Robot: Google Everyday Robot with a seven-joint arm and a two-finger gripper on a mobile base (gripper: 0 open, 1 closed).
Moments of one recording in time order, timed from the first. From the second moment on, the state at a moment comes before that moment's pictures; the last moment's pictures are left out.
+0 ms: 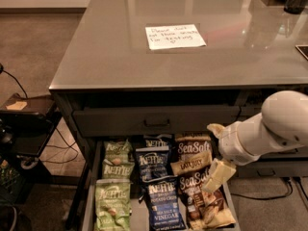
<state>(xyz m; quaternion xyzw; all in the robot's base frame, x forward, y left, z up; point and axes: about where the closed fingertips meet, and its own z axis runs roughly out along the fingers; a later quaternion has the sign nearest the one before) 0.439 -0.151 0.700 -0.60 0.76 0.12 0.22</state>
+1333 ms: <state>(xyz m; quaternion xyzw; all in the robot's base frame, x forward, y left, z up) 0.442 -0.135 0.580 -0.63 0.71 0.18 0.25</state>
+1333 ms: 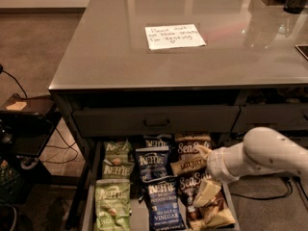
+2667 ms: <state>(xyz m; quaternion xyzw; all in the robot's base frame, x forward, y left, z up) 0.451 -0.073 0.458 -0.68 0.67 0.19 0.23</state>
